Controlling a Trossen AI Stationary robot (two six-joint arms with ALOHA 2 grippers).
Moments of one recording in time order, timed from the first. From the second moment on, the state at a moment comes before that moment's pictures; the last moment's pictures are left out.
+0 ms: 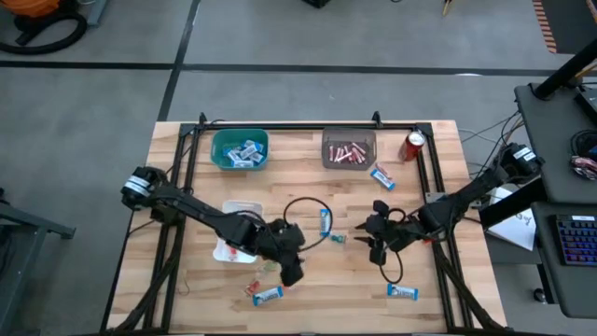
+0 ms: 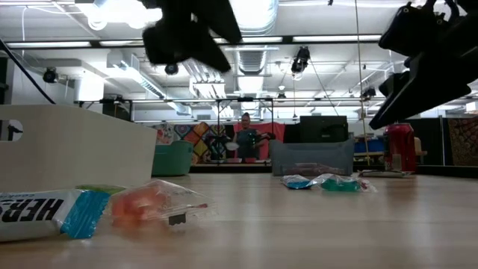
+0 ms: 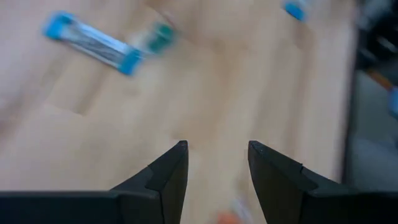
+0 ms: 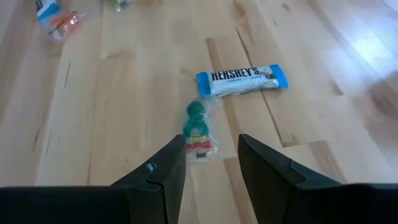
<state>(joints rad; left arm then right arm) -0.39 1.77 1.33 -0.46 -0.20 -0.77 0.50 1.21 0.48 -0.05 0.45 0.48</state>
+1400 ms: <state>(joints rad) -0.70 2.05 1.60 -0.87 -0.26 -1.12 0.50 1.19 0.55 -0.02 0.41 0.27</state>
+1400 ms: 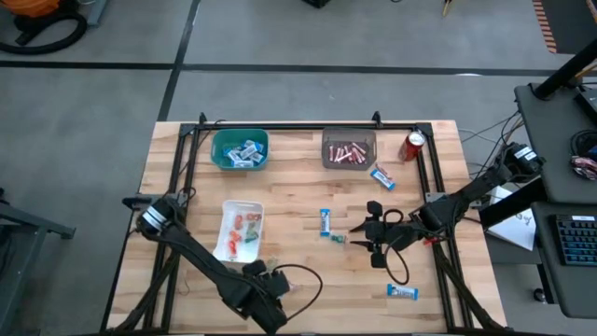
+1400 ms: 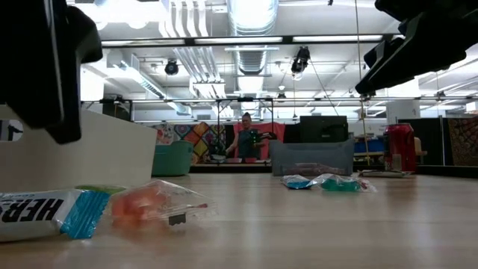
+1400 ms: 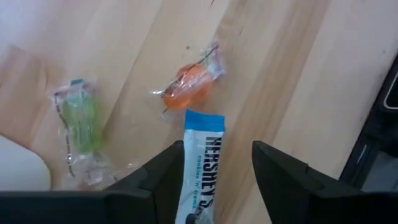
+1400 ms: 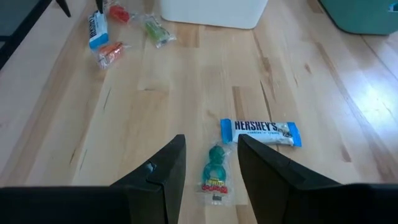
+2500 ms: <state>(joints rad) -0.71 2.17 1.60 -0.82 -0.23 -1.13 0.50 1.19 0.55 -0.02 0.41 0.27</state>
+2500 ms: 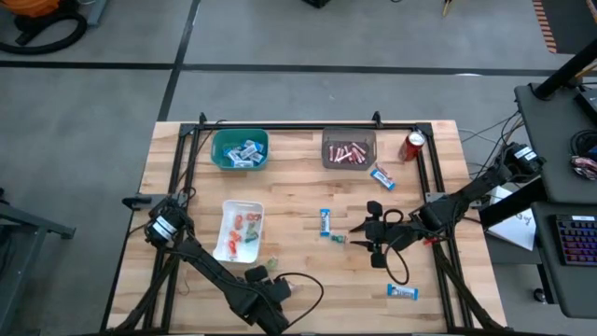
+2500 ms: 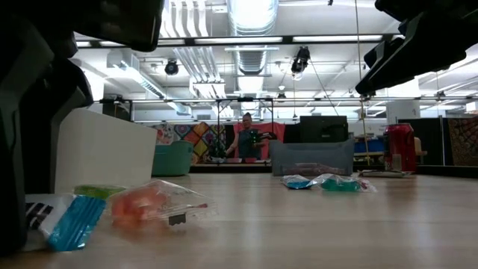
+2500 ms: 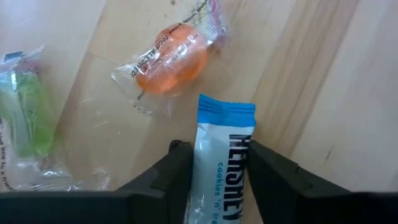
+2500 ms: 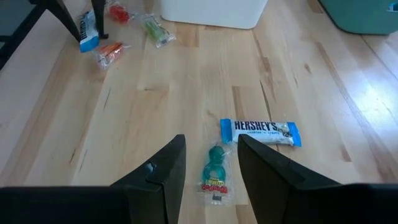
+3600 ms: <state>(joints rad) -0.56 2.17 2.24 -1.56 -0.52 -0.53 0.50 1.19 0.55 -0.02 0.41 0.28</state>
